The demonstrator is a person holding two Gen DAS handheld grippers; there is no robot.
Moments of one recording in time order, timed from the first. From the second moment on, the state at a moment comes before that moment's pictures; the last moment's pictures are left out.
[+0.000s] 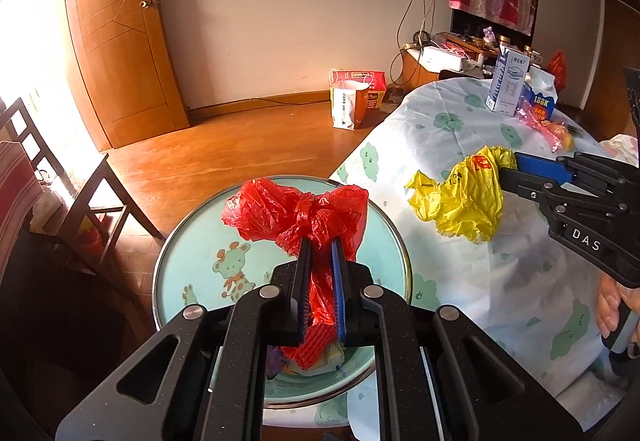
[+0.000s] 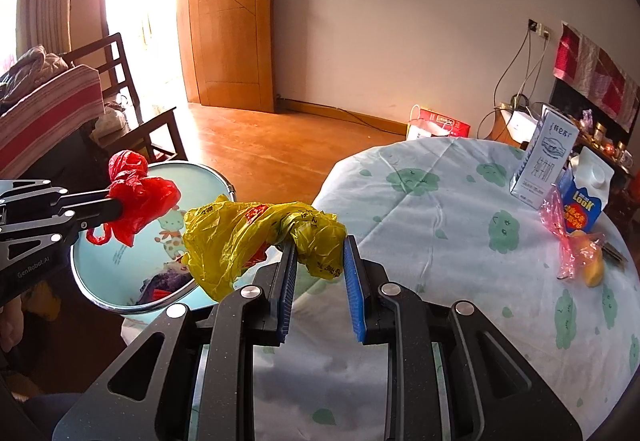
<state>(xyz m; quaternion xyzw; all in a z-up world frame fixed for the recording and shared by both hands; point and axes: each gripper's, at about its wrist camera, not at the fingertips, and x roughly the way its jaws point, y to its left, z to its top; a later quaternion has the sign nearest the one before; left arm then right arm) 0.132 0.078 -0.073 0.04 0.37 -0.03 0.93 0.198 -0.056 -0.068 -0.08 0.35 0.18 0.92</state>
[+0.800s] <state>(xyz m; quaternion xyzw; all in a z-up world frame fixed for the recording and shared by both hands) 0.119 0.124 -0.078 0.02 0.38 0.00 0.93 0.201 -0.011 -0.077 -0.11 0.35 0.22 0.90</state>
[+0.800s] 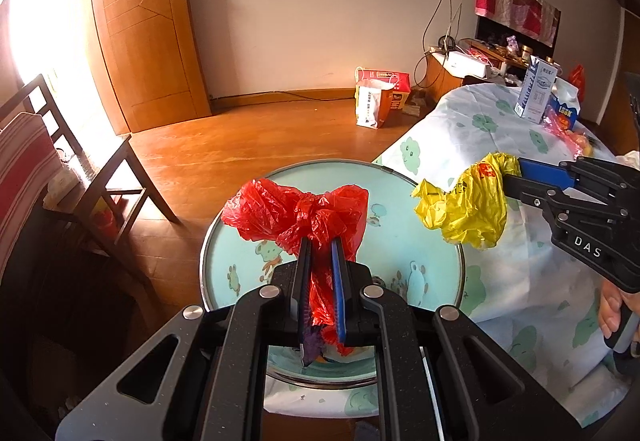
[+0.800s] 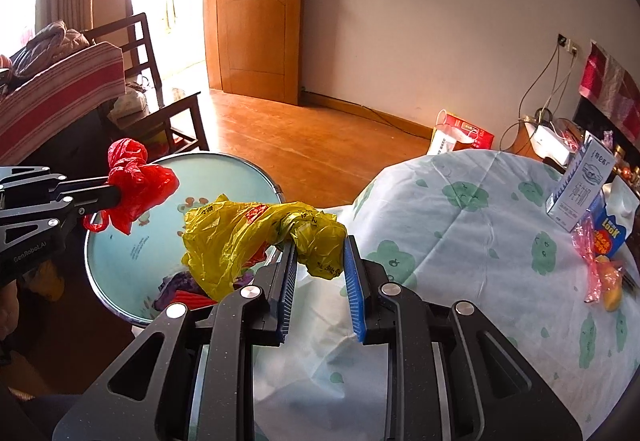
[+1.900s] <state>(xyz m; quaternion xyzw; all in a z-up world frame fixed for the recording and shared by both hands) 0.119 0.139 -0.077 0.00 0.37 0.01 0.93 0.199 0.013 -0.074 -0.13 0.34 0.25 0.90</state>
